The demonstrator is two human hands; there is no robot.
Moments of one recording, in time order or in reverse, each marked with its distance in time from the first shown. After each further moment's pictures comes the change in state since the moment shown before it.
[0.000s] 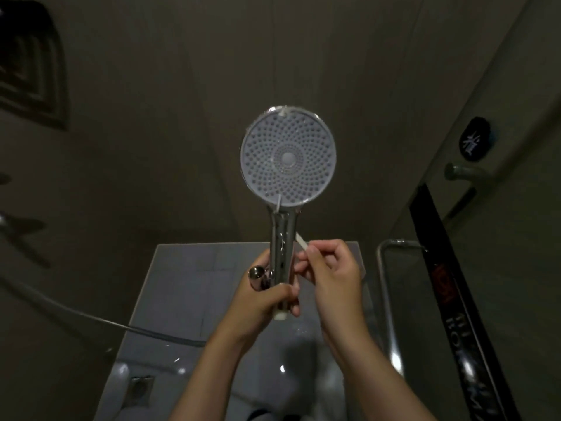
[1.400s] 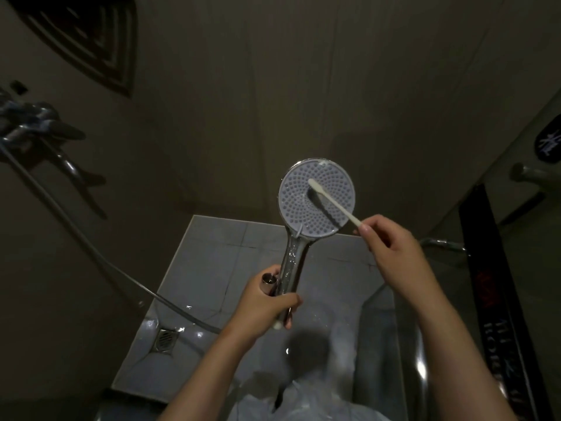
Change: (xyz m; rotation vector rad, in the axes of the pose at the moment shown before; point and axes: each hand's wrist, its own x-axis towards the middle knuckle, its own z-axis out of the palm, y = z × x) left_hand -0.051 -0.023 -0.040 0.360 0.305 -0.182; right_hand 0.039 -0.008 -0.043 -0.751 -0.388 -0.286
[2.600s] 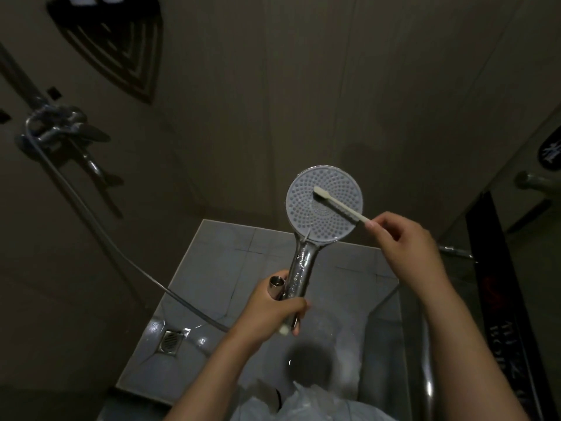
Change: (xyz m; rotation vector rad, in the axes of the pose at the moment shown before) left_hand -0.020 -0.003 -0.004 -0.041 -0.064 0.021; right_hand 0.001 -0.008 -0.008 -0.263 0.073 0.000
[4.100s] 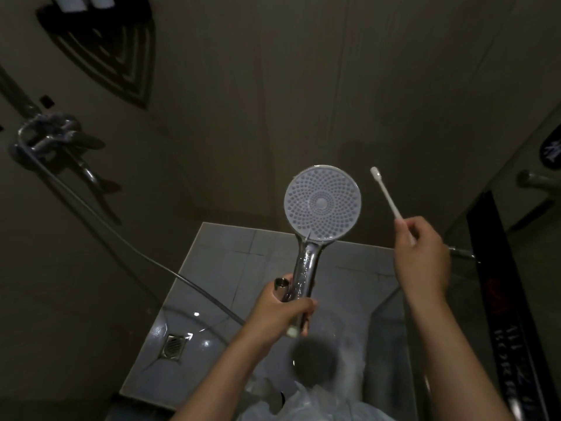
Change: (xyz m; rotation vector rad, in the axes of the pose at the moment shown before) left_hand 0.004 0.016 0.016 -0.046 0.063 -0.093; right_hand 0.000 0.007 0.014 0.036 0.404 0.218
